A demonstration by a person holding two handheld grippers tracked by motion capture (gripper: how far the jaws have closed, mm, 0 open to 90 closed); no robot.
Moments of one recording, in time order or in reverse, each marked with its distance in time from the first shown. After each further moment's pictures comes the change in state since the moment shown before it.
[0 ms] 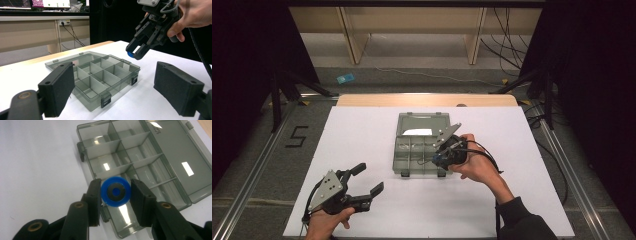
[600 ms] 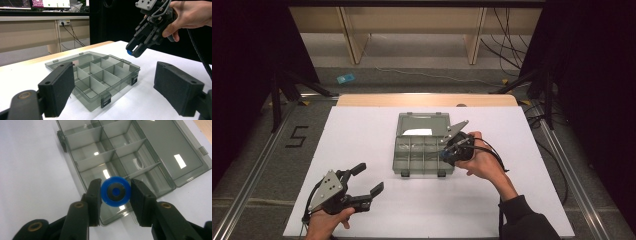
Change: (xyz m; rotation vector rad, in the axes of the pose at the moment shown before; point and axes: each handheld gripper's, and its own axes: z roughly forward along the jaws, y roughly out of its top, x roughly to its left) left arm 0.000 0.000 0.000 0.000 0.000 0.000; right arm -0.017 -0.015 -0.001 0.028 -0.053 0.047
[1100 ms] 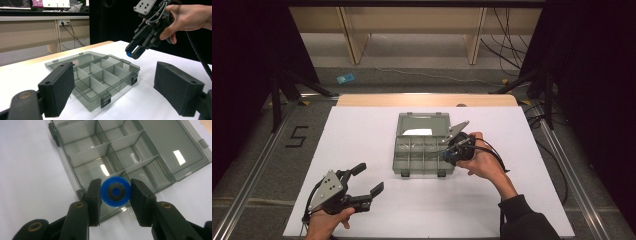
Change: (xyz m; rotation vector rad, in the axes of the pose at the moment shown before) left arm 0.000 0.000 0.000 0.000 -0.001 0.001; right arm -0.005 -0.006 0.007 0.023 0.002 0.018
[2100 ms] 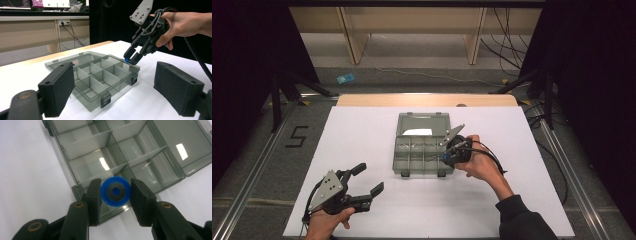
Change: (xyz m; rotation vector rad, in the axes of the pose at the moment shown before) left arm 0.000 0.000 0.000 0.000 0.000 0.000; right arm 0.000 -0.004 0.018 0.047 0.001 -0.004
